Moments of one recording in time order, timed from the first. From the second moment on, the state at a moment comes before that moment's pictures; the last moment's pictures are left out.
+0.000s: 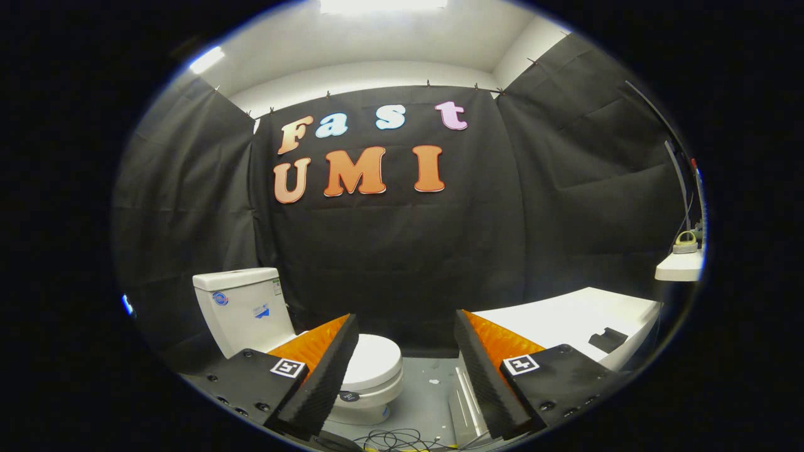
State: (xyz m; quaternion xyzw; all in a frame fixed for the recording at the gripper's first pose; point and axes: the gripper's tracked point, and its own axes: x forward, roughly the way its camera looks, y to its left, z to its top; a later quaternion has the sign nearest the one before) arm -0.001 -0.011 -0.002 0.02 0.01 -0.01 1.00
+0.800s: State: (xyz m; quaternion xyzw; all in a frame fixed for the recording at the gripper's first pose) arm -0.002 -0.010 -0.001 0.02 0.00 -0.01 1.00
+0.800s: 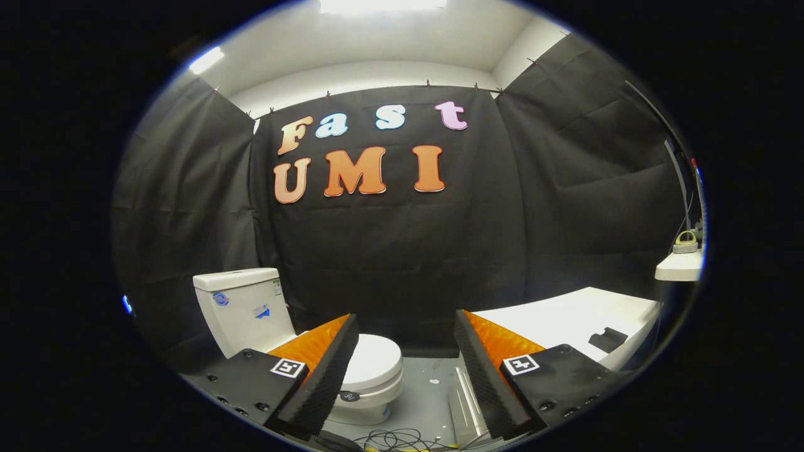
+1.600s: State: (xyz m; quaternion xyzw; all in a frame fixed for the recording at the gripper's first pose) arm -0.003 -0.011 -0.003 0.02 0.01 -0.02 1.00
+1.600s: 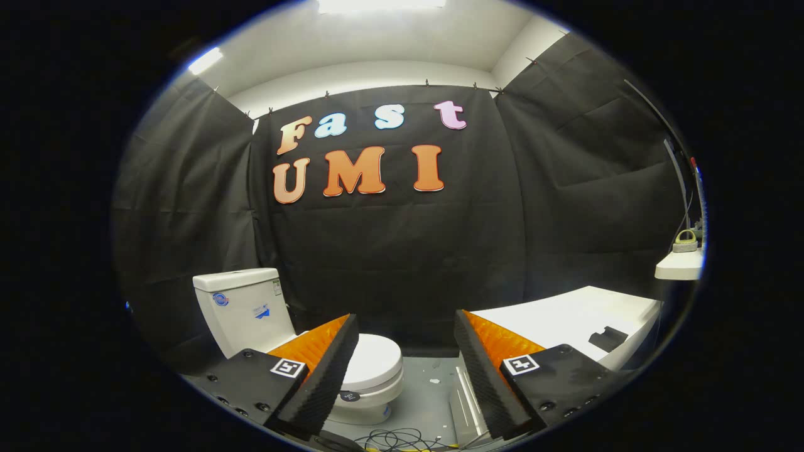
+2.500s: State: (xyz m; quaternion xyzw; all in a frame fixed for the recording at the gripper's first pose) arm -0.005 -0.002 -0.006 0.04 0.02 0.00 1.00
